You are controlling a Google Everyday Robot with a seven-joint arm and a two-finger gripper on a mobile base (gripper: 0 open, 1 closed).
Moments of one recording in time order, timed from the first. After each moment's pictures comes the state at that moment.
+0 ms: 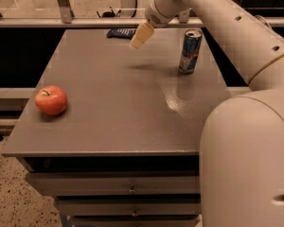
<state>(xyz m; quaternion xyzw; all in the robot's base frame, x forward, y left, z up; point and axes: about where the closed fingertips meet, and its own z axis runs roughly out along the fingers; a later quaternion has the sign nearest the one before) 0.813 -0.040 0.921 -0.51 0.76 0.01 0.40</state>
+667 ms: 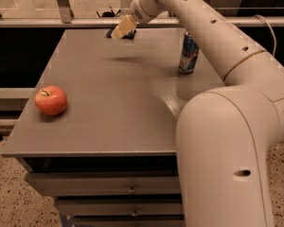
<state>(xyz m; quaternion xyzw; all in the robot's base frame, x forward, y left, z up) 0.858 0.009 0.926 -0.43 0.79 0.05 0.44</state>
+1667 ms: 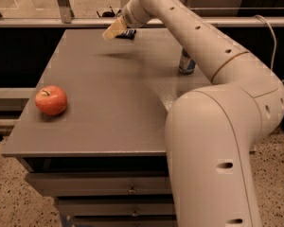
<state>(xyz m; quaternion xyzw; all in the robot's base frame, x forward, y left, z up) 0.881 0.034 0.905 -0.36 0.81 0.08 0.46</state>
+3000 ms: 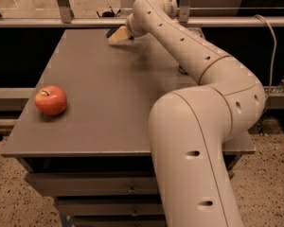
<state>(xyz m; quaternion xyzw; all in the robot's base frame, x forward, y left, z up) 0.932 0.009 0.854 -0.27 0.85 0.04 0.46</state>
